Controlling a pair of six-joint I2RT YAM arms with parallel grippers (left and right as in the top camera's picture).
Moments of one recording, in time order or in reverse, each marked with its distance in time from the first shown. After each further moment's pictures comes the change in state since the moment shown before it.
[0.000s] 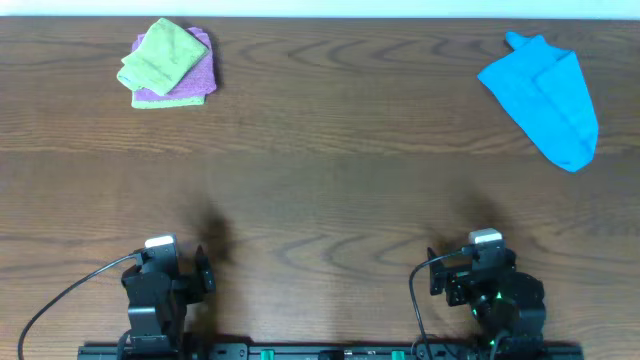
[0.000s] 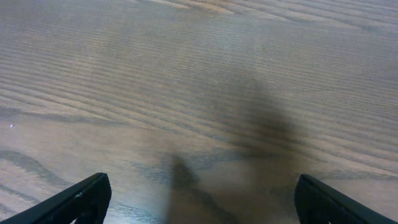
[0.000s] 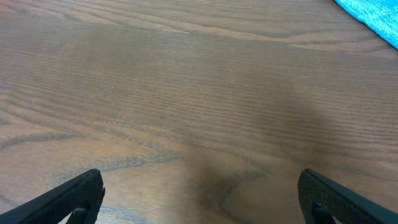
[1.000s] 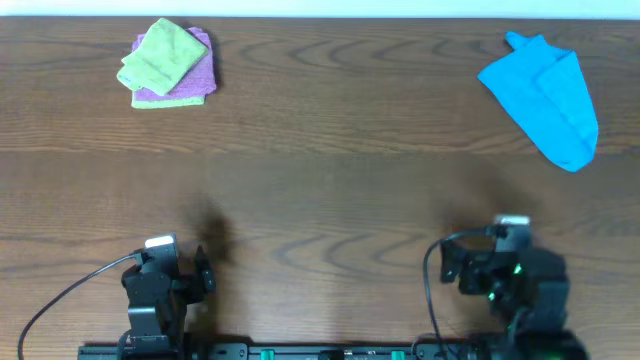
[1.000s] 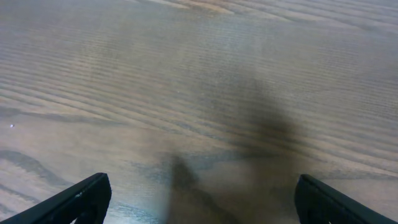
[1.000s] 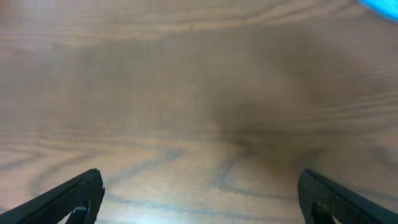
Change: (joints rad) left arm 0.000 0.000 0.000 0.000 0.000 0.000; right arm -0.077 0.396 0.343 -0.115 0.007 0.188
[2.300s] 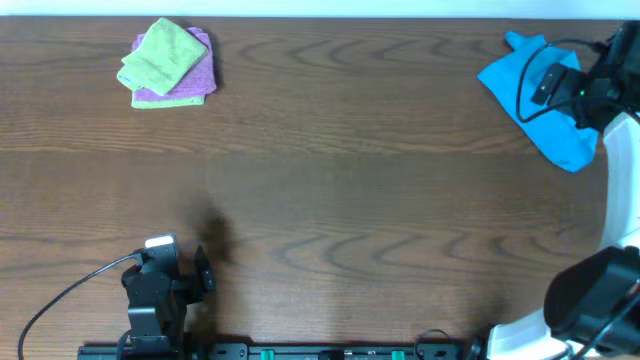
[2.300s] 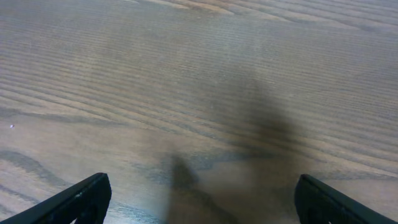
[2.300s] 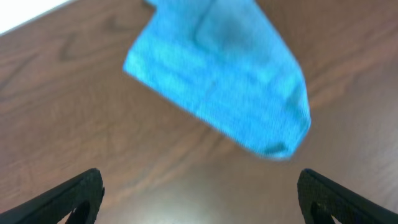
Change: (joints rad) left arm 0.000 -0.002 0.000 0.001 0.001 0.000; right arm -0.324 1.318 1.109 0.003 0.120 0.008
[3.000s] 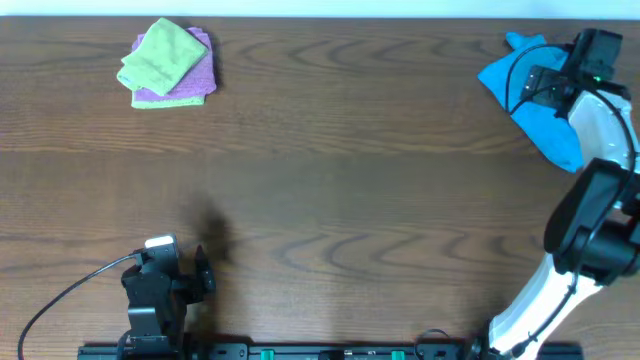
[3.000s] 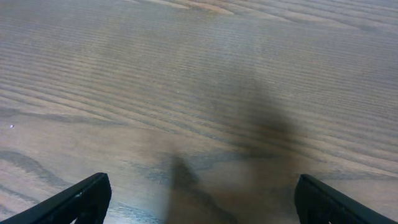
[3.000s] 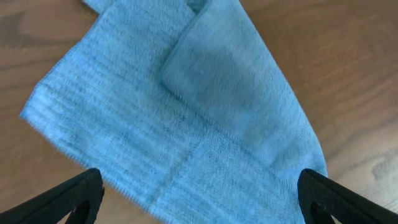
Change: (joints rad) left arm 0.000 0.000 0.000 0.000 0.000 0.000; right arm -0.002 0.371 0.010 0.399 0.126 -0.149
